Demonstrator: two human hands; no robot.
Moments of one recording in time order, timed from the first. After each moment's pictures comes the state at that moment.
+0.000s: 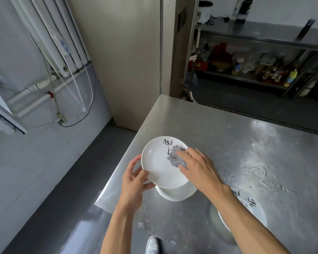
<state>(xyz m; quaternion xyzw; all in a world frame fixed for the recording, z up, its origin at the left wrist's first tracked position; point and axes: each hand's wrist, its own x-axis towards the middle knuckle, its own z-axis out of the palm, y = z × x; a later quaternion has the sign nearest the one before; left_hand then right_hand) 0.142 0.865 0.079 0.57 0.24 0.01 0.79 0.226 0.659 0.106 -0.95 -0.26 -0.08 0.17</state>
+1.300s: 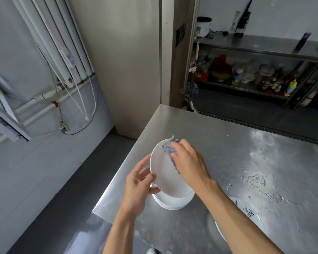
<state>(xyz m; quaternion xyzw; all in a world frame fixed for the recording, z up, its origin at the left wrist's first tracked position) 0.143 0.838 0.120 0.62 0.15 0.01 0.77 0.244 0.677 0.146 -0.94 -0.23 -0.08 0.24</state>
